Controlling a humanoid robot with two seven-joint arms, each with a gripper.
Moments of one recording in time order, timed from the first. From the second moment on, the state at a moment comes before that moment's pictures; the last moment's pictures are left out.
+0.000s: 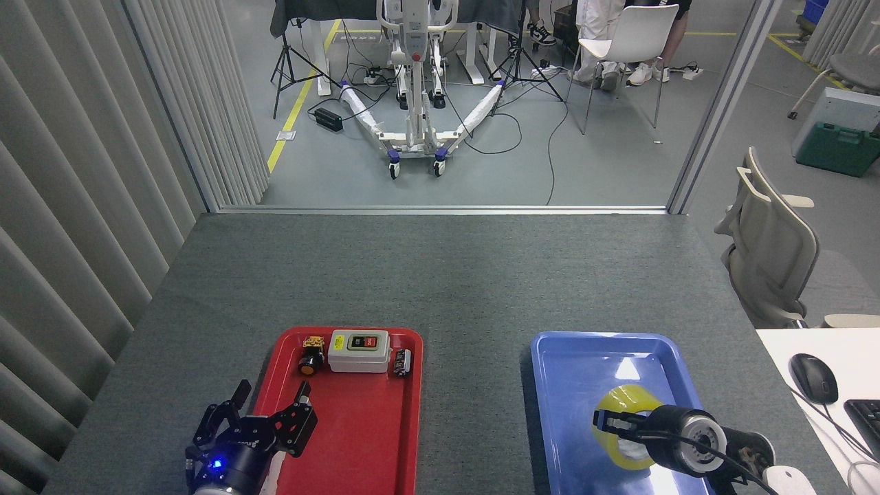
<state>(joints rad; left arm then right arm) 0.00 0.25 -0.21 -1.53 -1.12 0.07 0.04 -0.15 -0.28 0.09 -1.58 0.80 0.18 1.06</state>
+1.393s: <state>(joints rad) 0.00 0.23 -0.20 -1.54 -1.12 0.07 0.05 -0.11 -0.27 0.11 -1.60 0.88 0.23 0.88</state>
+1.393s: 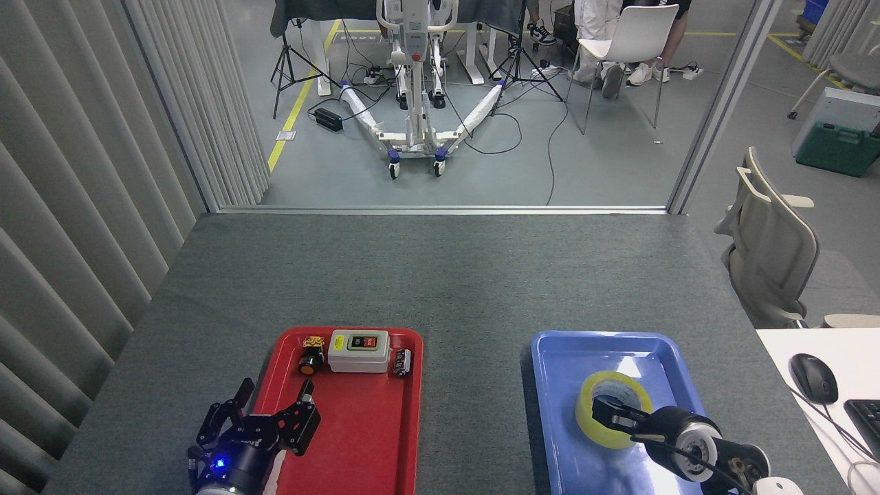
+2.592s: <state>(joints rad) 0.05 0.20 -0.17 -1.56 -1.23 0.01 0.14 0.17 -0.24 0.04 -1.63 1.25 0.10 -0.08</state>
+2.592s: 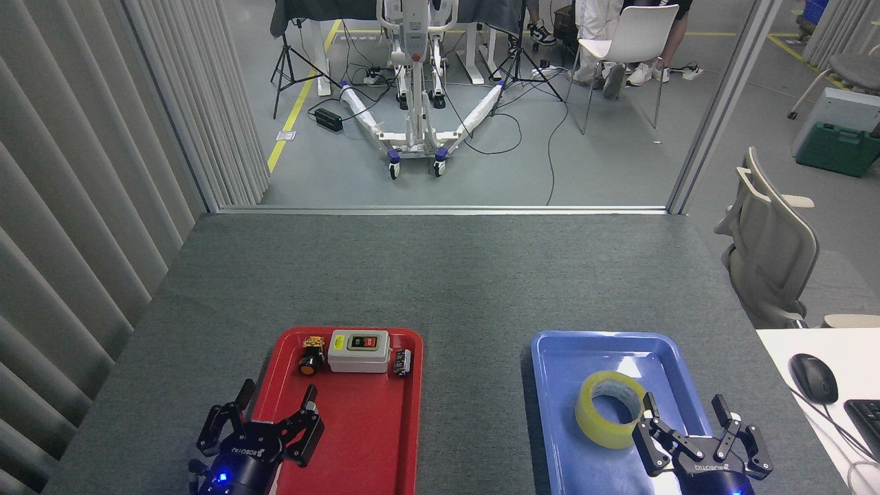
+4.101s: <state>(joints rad) 0.06 0.21 -0.17 -1.58 -1.23 0.08 0.13 0.18 -0.24 0.04 -1.63 1.24 0.09 -0.08</state>
